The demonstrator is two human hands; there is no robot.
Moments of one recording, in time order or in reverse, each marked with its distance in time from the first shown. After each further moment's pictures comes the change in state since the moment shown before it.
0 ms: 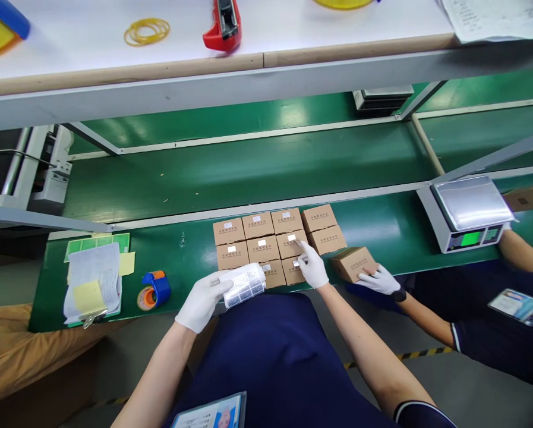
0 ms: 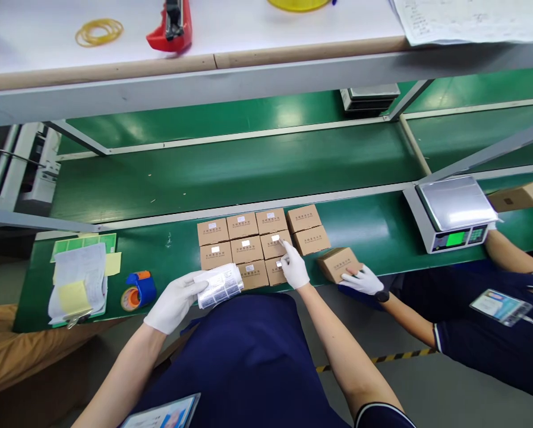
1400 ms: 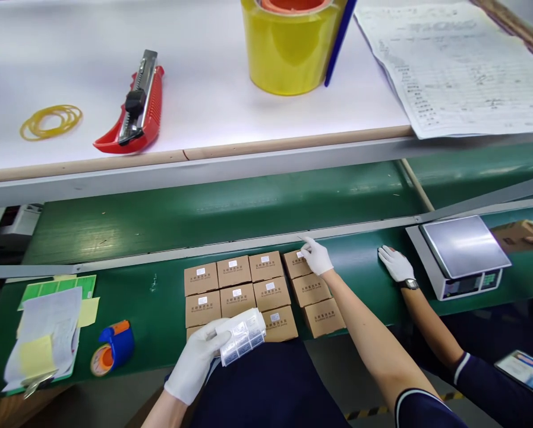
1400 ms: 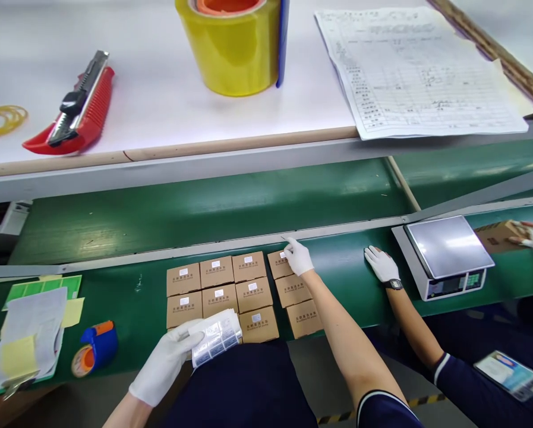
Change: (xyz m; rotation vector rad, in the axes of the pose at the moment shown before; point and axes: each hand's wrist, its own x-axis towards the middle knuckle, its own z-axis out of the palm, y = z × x) left_hand 0.055 0.018 0.086 -0.055 0.030 -0.148; right_hand 0.208 0.053 -0.105 -0.031 -0.044 0.095
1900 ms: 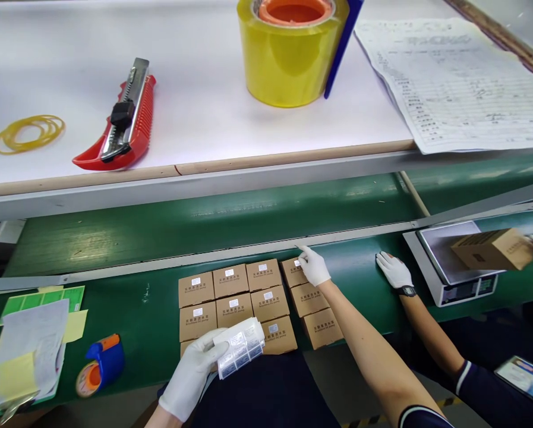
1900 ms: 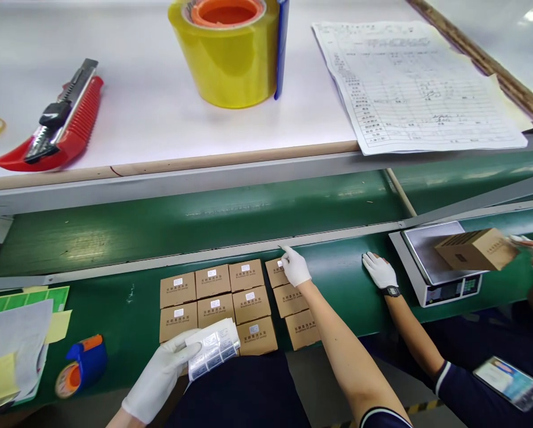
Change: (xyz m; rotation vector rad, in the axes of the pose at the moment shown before) left_hand 0.012 0.002 -0.002 -0.078 -0.025 -0.036; right_hand -0.004 0.000 0.008 -0.082 -0.023 -0.018
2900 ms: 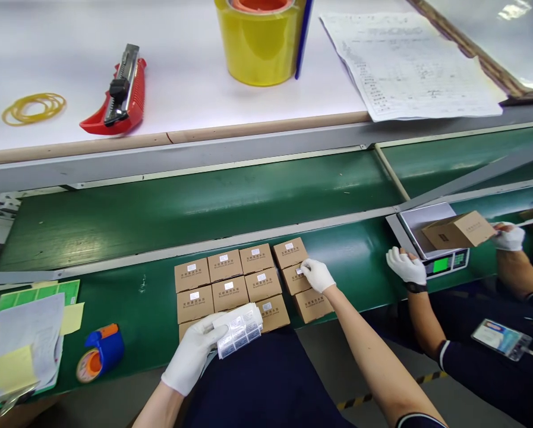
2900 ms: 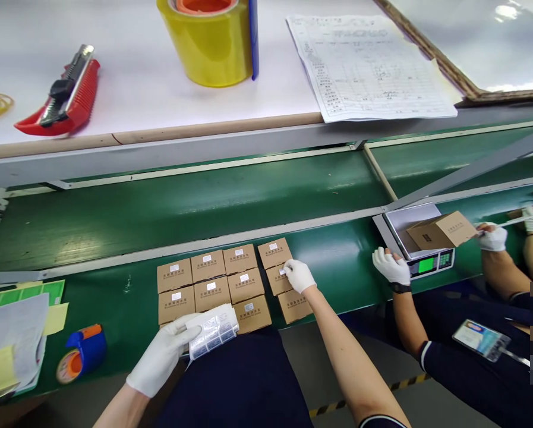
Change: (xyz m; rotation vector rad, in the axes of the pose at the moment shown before) left_hand -0.014 -0.015 0.007 0.087 -0.075 0.051; right_hand -0.092 0.024 -0.020 -0.137 -0.121 0.133
